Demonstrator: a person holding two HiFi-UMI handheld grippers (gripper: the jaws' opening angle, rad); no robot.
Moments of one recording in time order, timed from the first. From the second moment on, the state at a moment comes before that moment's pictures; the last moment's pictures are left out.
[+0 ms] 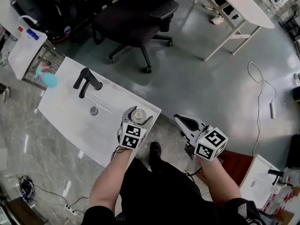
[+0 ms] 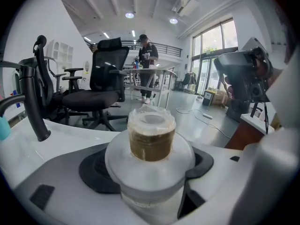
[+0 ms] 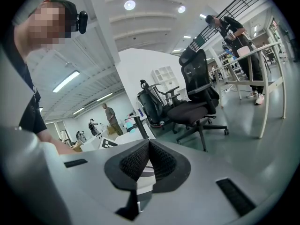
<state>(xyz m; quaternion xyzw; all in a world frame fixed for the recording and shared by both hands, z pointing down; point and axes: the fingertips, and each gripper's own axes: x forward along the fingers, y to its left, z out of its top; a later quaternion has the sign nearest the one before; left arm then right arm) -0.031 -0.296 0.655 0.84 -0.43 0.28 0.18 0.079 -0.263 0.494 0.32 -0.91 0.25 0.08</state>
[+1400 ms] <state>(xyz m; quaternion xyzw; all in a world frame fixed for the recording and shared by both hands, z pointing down) -0.030 -0.285 0.600 0.85 -0.39 0.34 0.14 0.094 -0.262 0.476 0.32 -0.91 0.26 0.04</state>
